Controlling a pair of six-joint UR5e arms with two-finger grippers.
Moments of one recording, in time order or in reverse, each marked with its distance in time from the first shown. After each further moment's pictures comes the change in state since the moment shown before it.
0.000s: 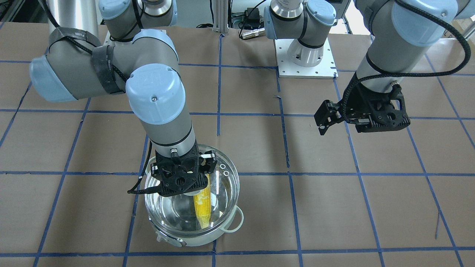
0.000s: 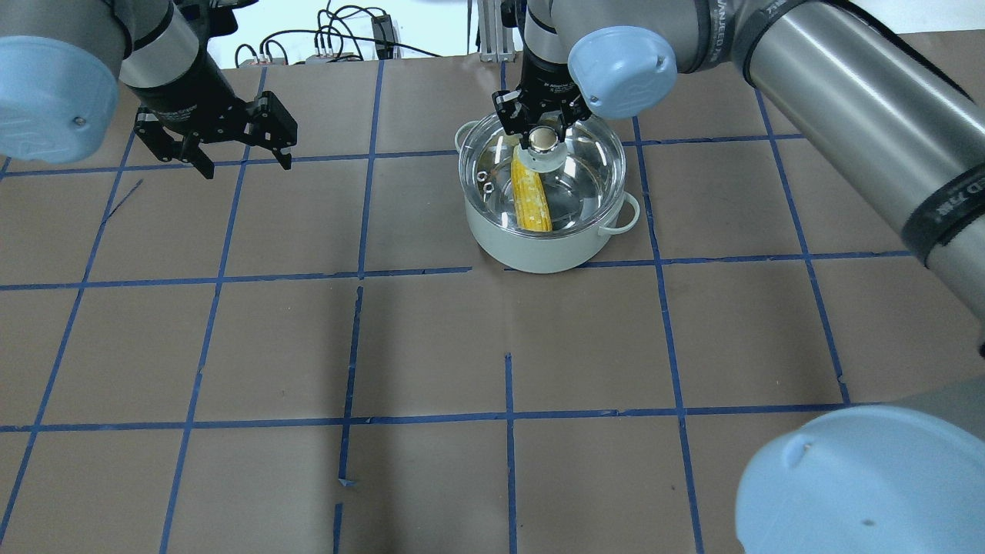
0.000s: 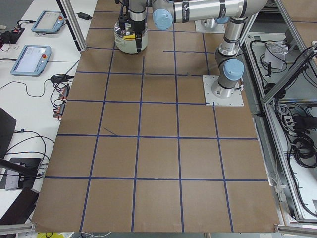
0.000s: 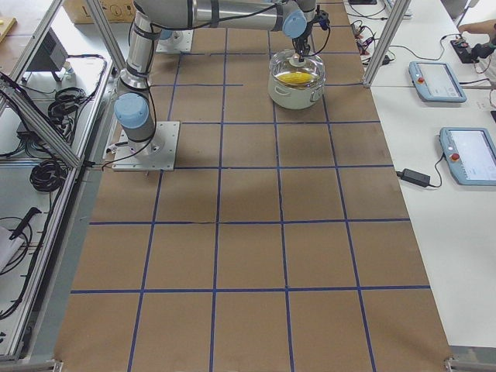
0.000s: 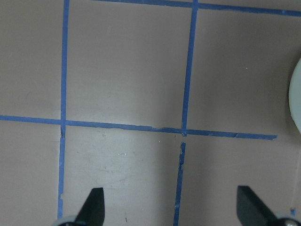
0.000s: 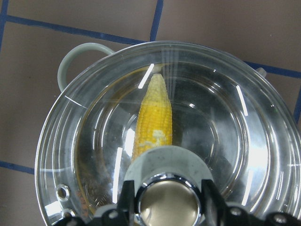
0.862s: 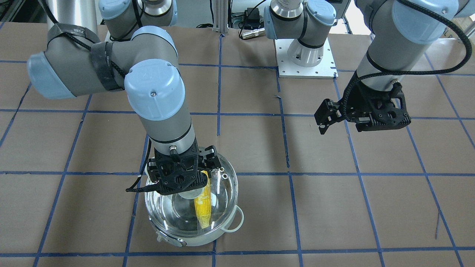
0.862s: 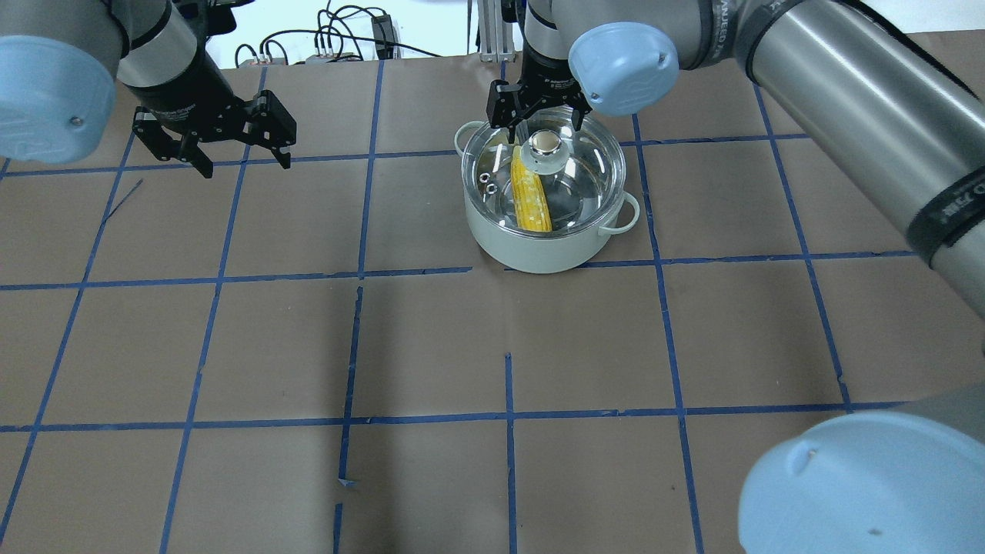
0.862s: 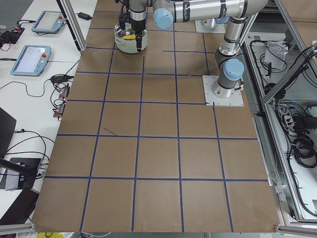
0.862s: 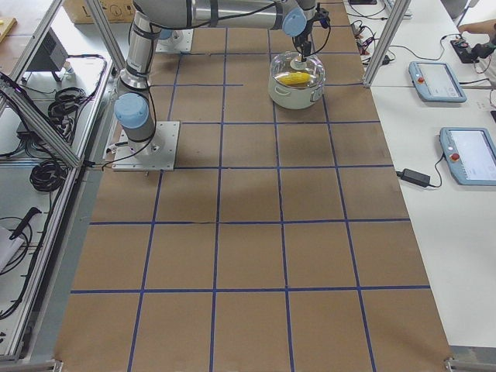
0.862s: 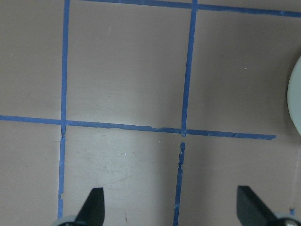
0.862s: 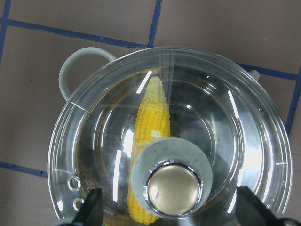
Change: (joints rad) left arm 0.000 0.004 0.000 0.000 -0.001 0.000; right arm -0.001 -0.008 -0.015 0.017 -0.002 0.004
